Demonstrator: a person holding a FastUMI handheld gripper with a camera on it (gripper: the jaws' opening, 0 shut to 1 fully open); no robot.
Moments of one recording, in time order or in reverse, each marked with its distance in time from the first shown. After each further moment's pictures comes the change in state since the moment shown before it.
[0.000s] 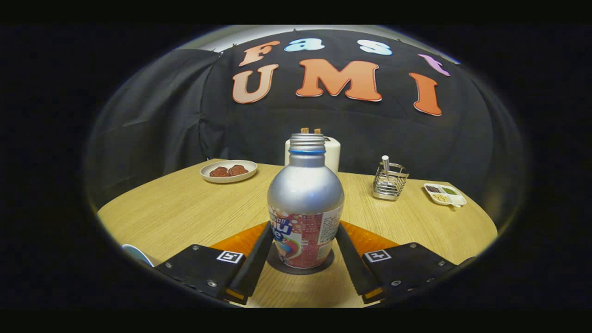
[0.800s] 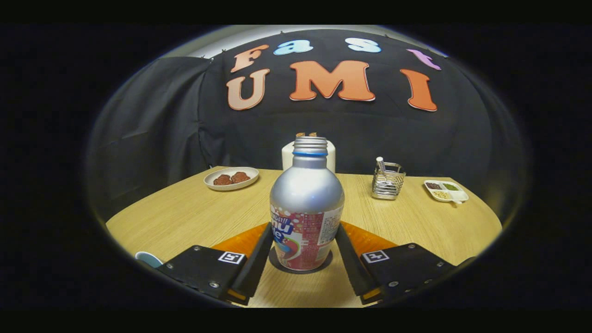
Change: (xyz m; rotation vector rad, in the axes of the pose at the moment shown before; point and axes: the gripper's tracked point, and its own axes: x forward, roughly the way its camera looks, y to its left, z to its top) arm -0.005 -0.008 0.014 0.076 -0.018 0.015
